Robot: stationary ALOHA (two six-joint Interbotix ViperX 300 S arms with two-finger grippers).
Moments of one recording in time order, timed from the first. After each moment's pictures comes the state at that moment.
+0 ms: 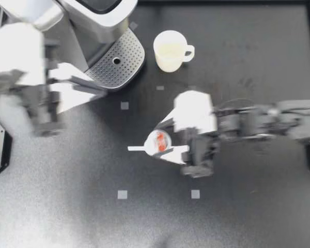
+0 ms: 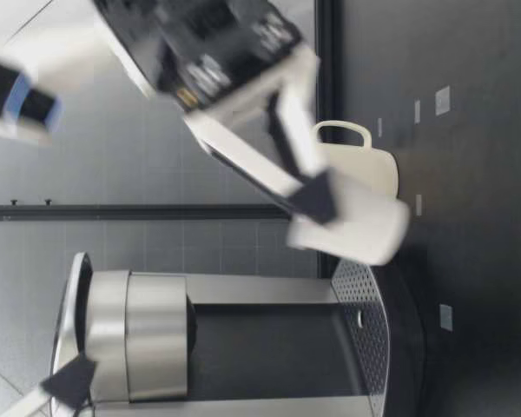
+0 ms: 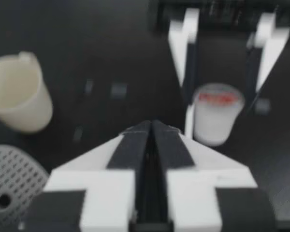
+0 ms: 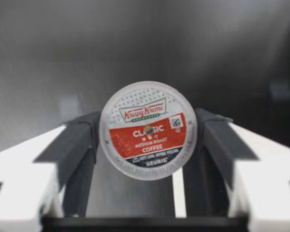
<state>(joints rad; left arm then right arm) 0.12 -0.49 0.64 0.02 0.48 -0.01 0.02 -0.06 0.77 0.03 -0.24 0.07</state>
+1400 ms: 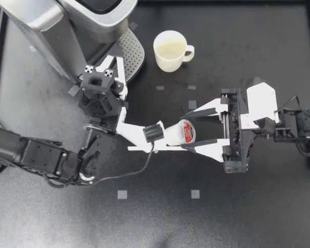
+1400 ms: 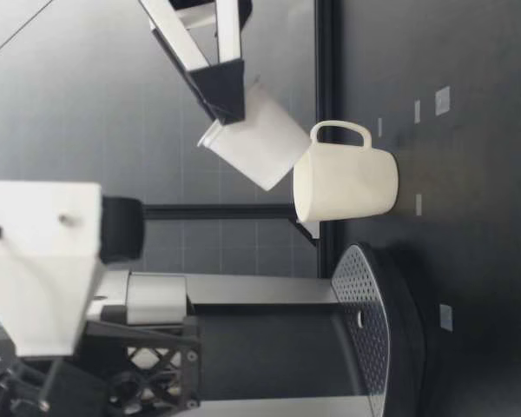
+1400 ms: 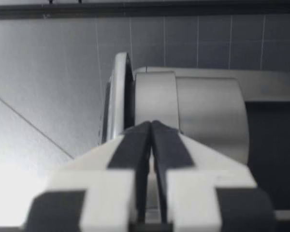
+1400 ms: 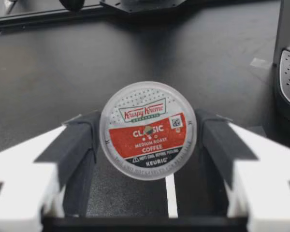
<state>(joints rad) -0.25 0.15 0.42 1.58 1.58 -0.53 0.02 -0.19 1.02 0.03 -0.61 0.07</state>
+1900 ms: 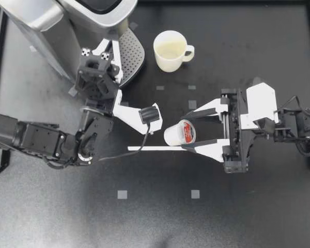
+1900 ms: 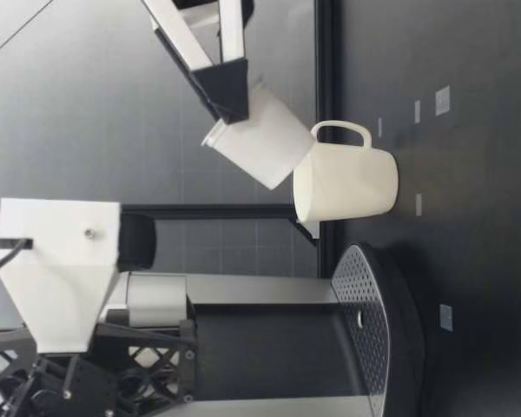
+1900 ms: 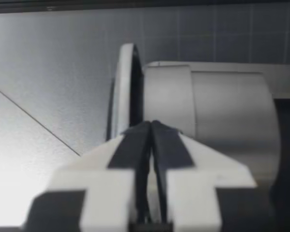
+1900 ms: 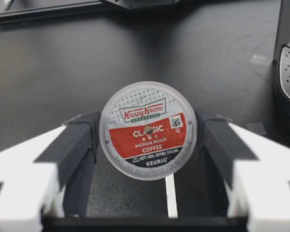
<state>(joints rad) -0.16 0.12 0.46 1.65 1.55 -0.53 0.02 -0.19 1.02 0.03 -0.60 0.07</state>
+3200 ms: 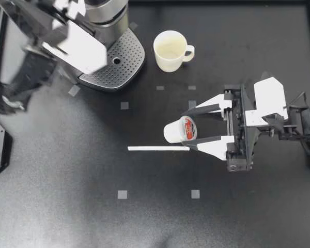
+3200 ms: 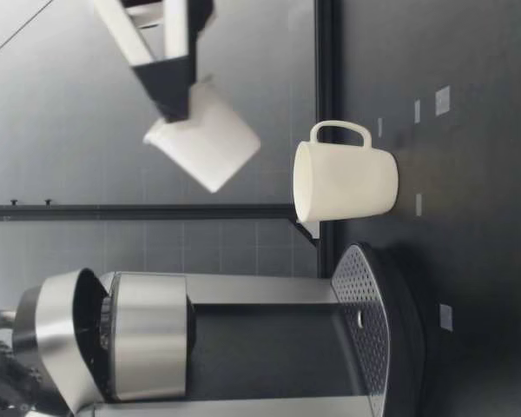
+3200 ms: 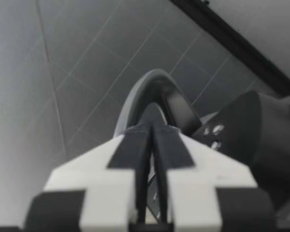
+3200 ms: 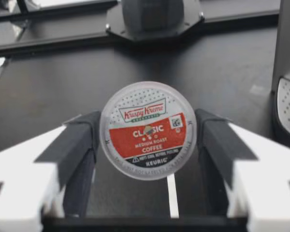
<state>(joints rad) 0.04 -0.29 0.55 1.77 1.24 -1.02 0.02 -0.26 1.00 0.03 -0.59 0.07</state>
